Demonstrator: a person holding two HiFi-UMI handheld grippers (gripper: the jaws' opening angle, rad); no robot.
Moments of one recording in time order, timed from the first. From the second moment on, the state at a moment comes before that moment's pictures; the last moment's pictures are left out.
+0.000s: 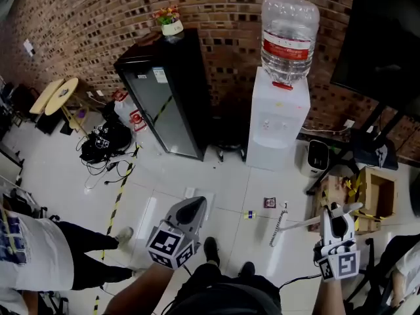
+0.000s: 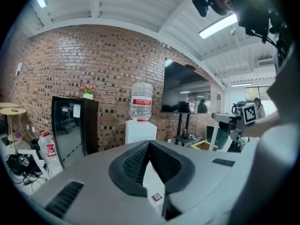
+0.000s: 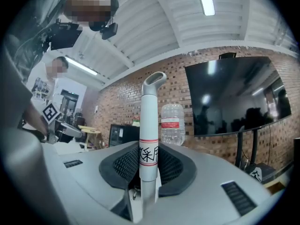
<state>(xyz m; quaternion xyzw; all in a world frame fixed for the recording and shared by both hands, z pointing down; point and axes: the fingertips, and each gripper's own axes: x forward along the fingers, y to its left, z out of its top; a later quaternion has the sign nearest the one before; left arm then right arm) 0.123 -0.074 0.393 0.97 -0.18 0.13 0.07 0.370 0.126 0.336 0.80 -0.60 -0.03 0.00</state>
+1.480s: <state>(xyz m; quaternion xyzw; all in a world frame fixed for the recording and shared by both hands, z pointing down) 0.101 -0.219 0.655 0.94 -0.25 0.16 0.16 0.400 -0.100 0.637 0.78 -0.60 0.10 0.12</state>
